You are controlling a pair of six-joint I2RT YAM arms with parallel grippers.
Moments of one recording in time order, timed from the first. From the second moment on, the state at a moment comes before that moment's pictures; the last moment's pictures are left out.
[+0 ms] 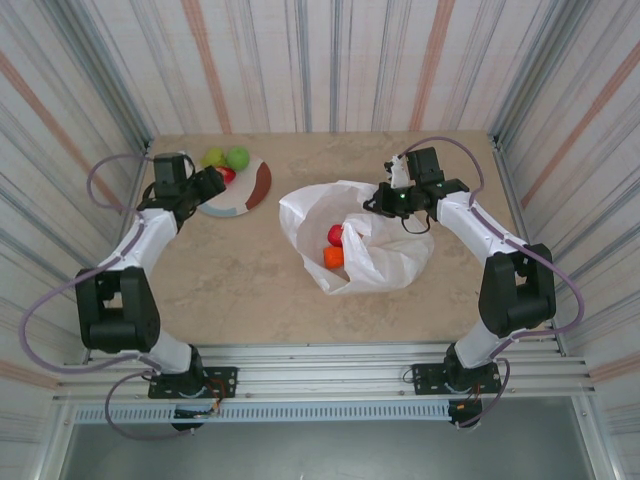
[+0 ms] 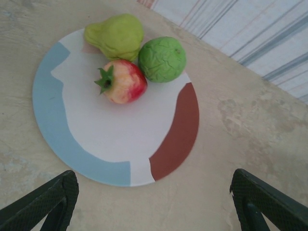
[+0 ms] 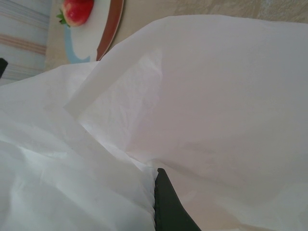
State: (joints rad) left arm 0.01 1.54 1.11 -0.21 0.12 -0.47; right arm 0.27 1.62 1.24 -0.50 -0.56 0.44
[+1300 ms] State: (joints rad) left arm 0.03 2.32 1.93 -0.59 0.08 -0.27; right arm 0.27 1.62 1.24 -0.51 -0.57 0.44
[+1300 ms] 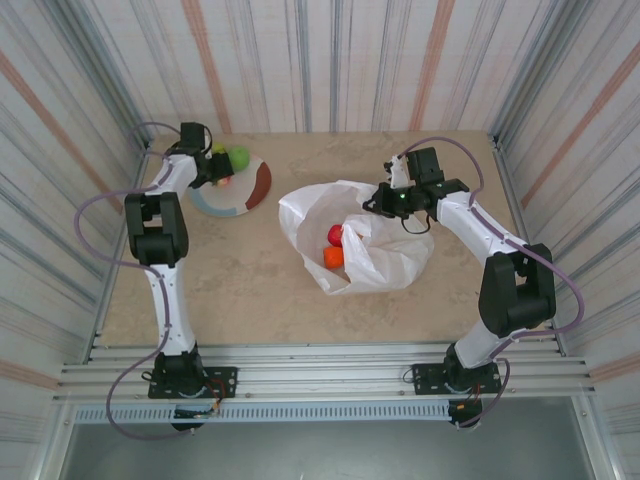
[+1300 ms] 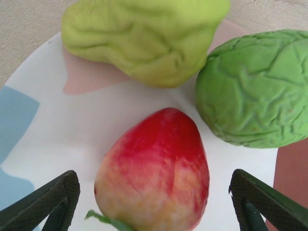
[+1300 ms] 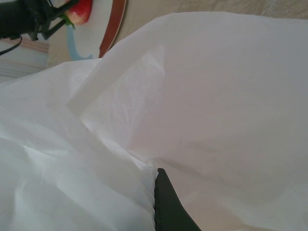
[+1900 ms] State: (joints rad) left arm 0.03 2.34 1.92 -0.60 0.13 -0.27; right arm 0.28 1.62 1.24 -0.51 -0.57 0.44
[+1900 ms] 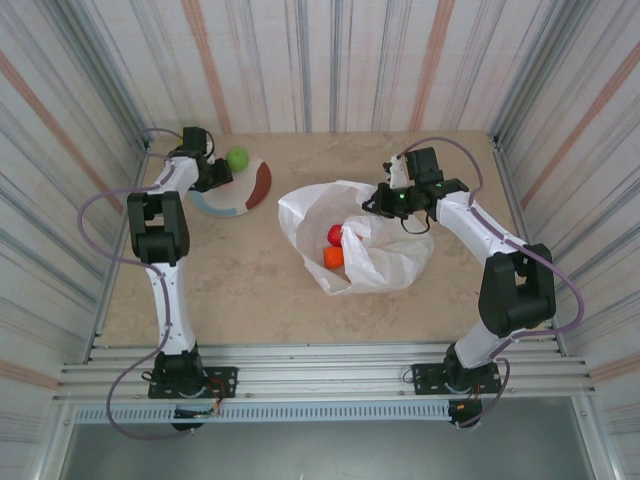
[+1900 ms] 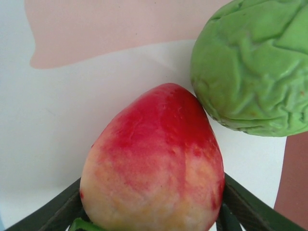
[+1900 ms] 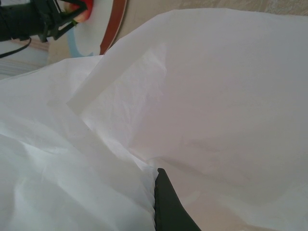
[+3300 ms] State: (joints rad) left arm -0.79 1.08 0.96 -0.27 0.18 -0.35; right arm 0.30 1.62 1.25 -0.50 -0.57 0.44
